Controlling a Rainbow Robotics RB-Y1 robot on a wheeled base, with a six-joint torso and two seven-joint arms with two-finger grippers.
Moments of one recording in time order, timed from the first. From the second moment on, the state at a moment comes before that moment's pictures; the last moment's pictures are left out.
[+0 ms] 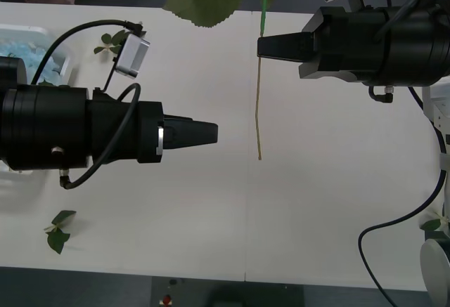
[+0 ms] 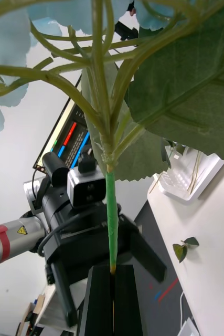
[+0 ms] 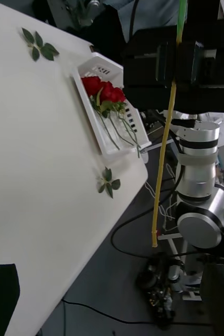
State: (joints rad) right arm -0.55 -0.34 -0.16 -1.78 -1.78 1.47 1.63; left arm -0.28 0.95 -0.28 -2.27 1.72 0.81 -1.43
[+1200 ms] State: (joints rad) right arm -0.55 -0.34 -0.16 -1.78 -1.78 1.47 1.63; left arm -0.41 0.74 -0.48 -2.15 1.63 0.70 -1.39
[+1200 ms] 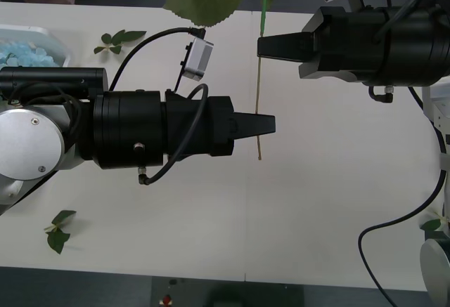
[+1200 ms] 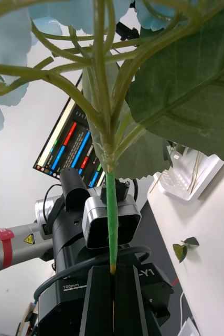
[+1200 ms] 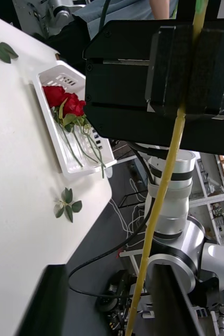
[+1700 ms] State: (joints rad) right arm -0.55 -0.34 -0.16 -1.78 -1.78 1.47 1.63; left arm -0.45 0.71 -0.53 -2.12 1.63 0.64 -1.39
